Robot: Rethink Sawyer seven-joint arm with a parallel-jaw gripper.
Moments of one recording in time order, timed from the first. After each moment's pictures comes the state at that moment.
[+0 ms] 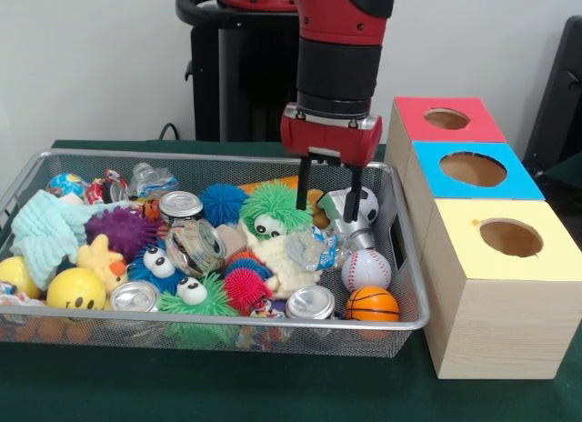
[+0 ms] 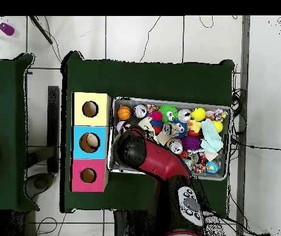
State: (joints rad) arm -0.16 -0.63 -0.06 1.85 0.29 0.12 1.66
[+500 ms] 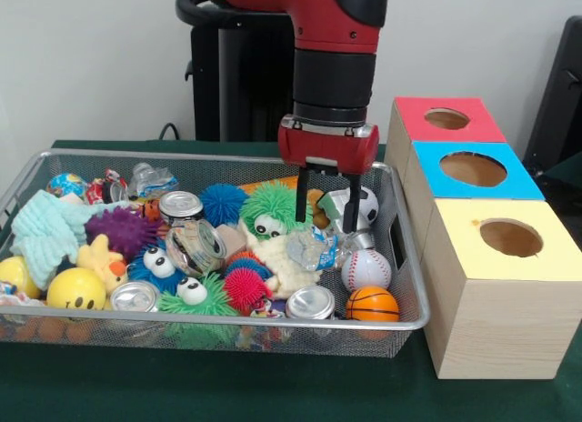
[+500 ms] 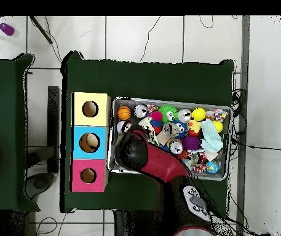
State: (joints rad) arm -0.22 -0.63 0.02 1.91 0.28 -0.01 1.66
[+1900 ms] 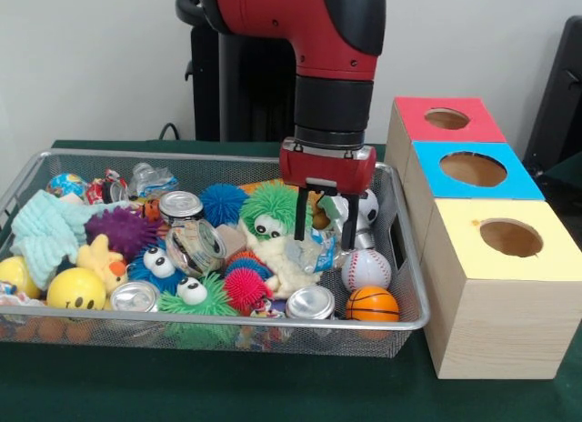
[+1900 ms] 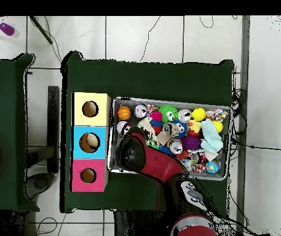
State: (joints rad) arm -0.24 -0.56 0.04 1.91 0.23 -0.10 1.66
